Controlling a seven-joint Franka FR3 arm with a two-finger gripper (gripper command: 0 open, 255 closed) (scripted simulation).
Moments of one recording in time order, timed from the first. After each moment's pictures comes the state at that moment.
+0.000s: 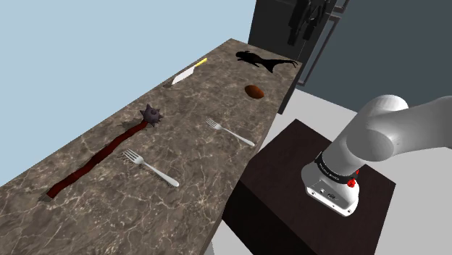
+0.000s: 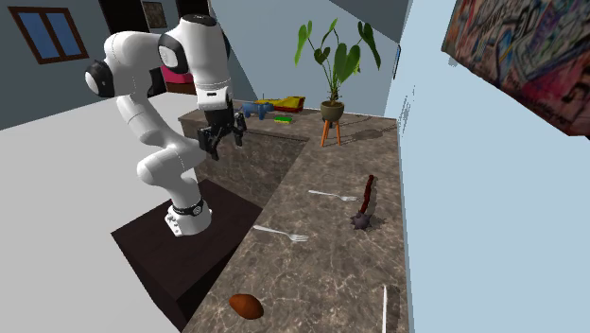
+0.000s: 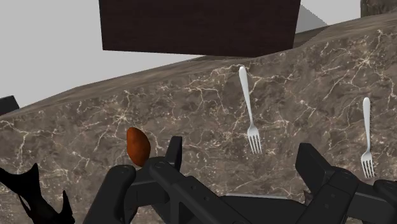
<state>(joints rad) 0.01 -0.78 0.02 -2.29 0.07 1.48 0.02</state>
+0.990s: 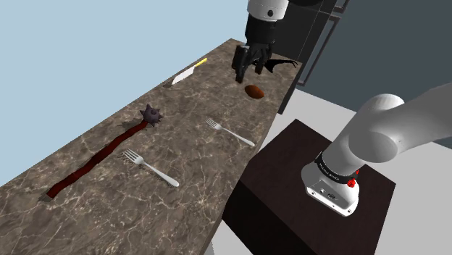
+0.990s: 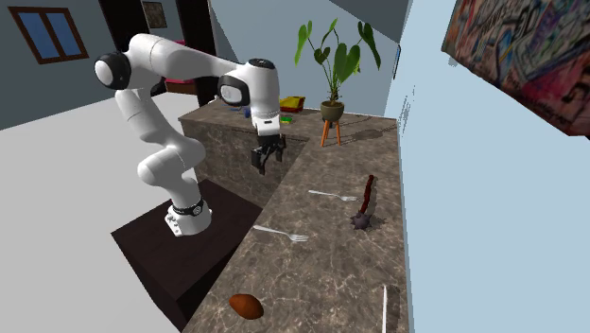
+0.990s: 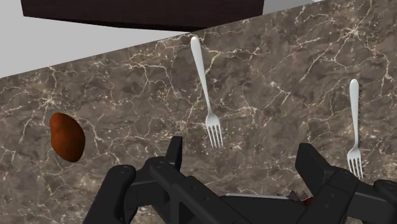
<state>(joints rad) 0.07 -0.58 0.26 -2.40 0.19 1.84 0.22</state>
